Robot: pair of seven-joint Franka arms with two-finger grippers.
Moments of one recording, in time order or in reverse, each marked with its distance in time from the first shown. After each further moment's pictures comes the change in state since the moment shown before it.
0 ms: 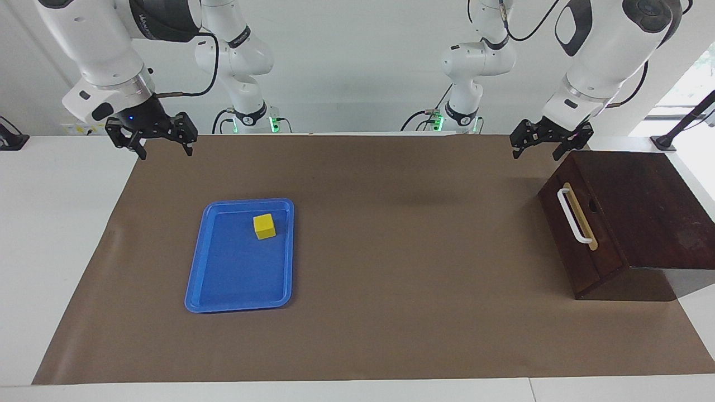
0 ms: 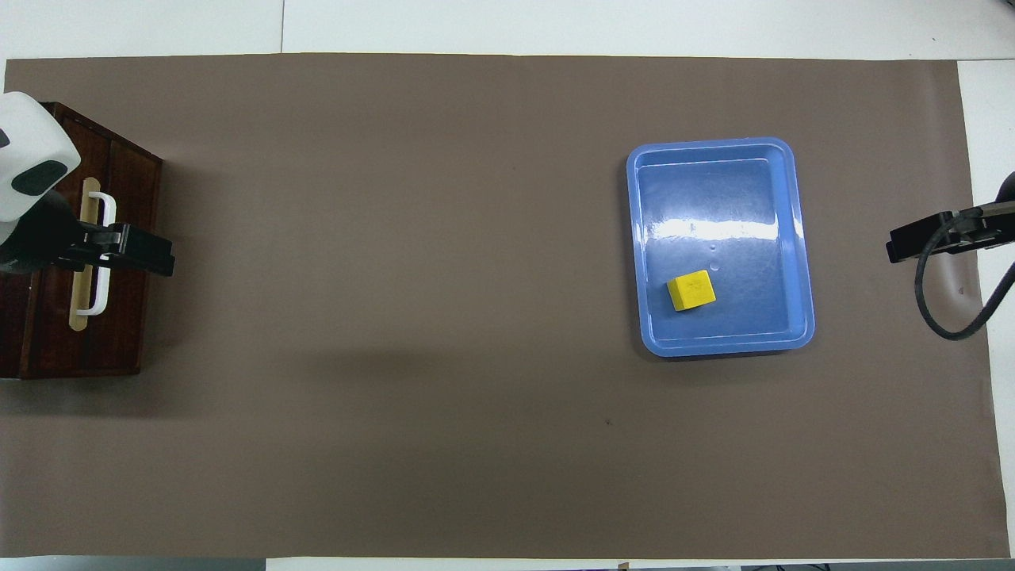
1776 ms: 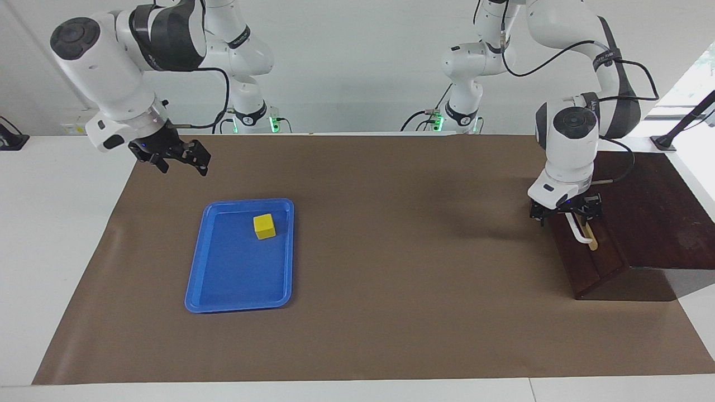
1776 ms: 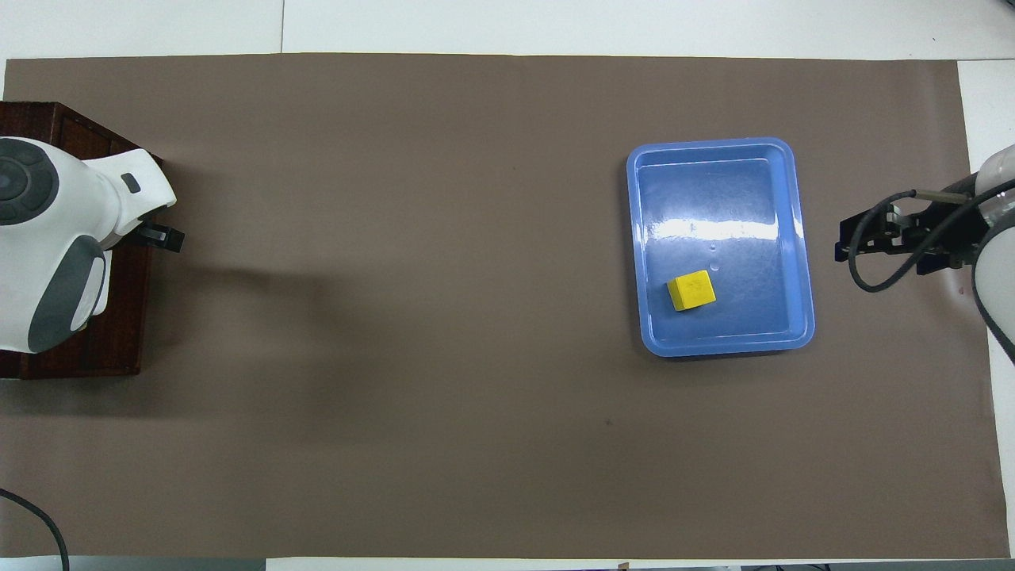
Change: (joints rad) left arm 0.074 0.147 0.016 -0.347 0.484 0.648 0.009; right arm -0.011 0.042 -0.004 -0.129 0.119 0.090 0.338
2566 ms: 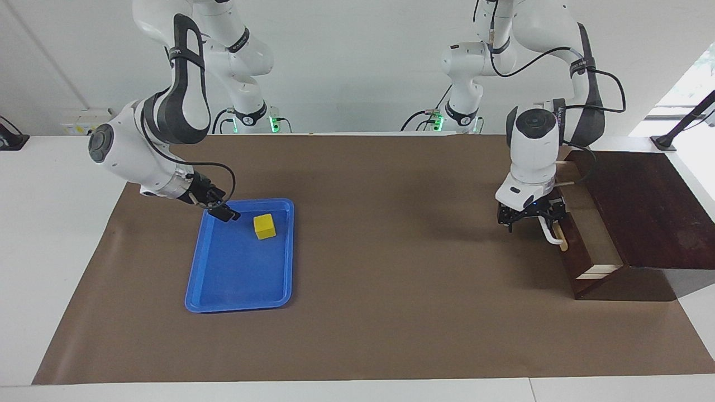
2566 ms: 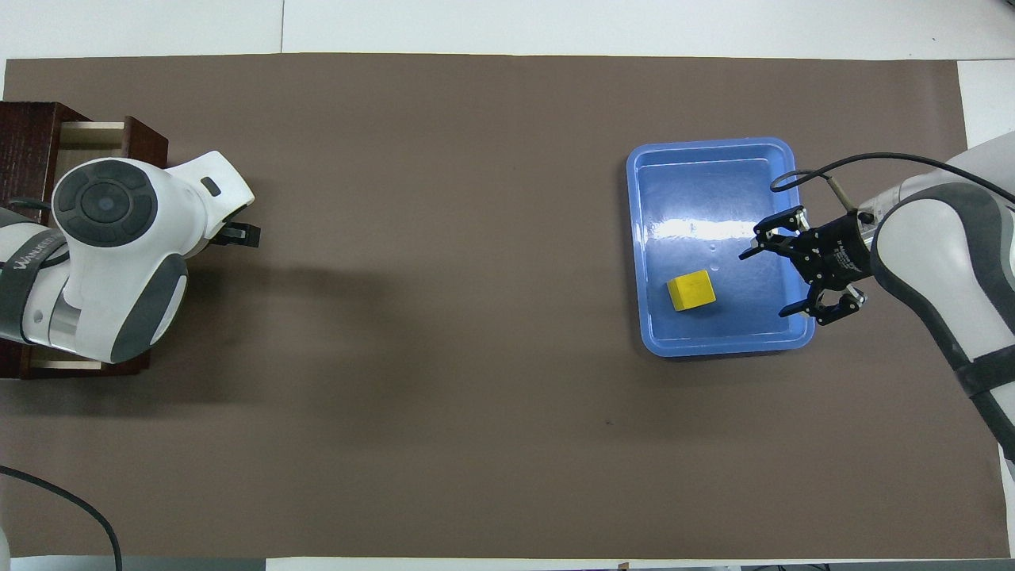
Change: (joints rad) left arm -0.151 -0.002 -0.014 -0.025 -0.061 0.030 -0.263; right arm -0.031 0.136 -0.007 -0.231 0.345 0.212 0.575
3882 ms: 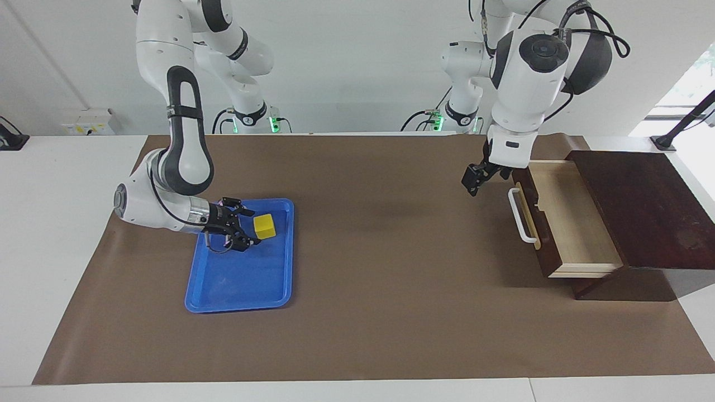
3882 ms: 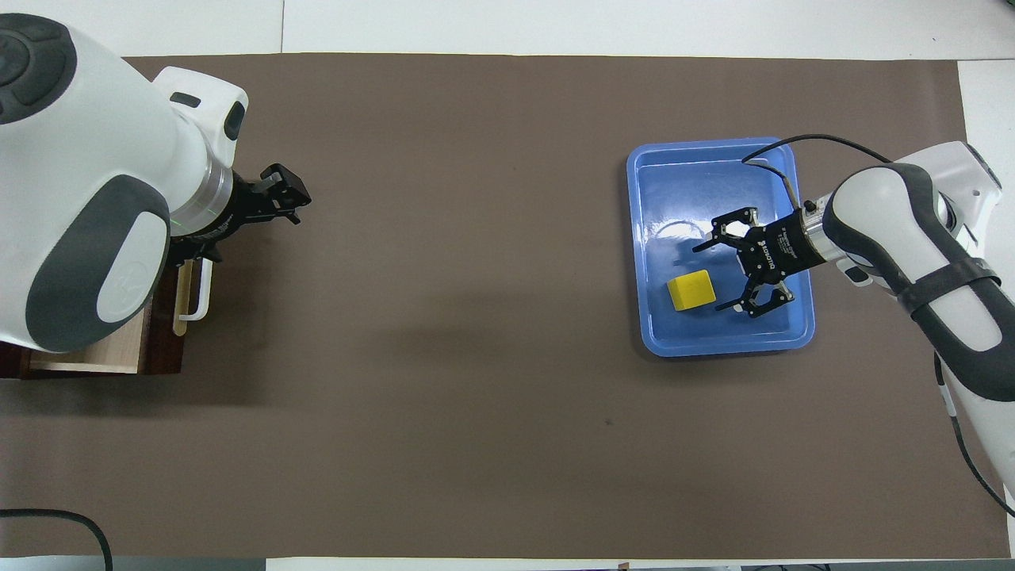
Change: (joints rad) left arm -0.169 -0.016 -0.007 0.421 -0.332 -0.575 -0.672; right arm -0.002 0.214 0.005 0.051 0.226 0.027 0.130
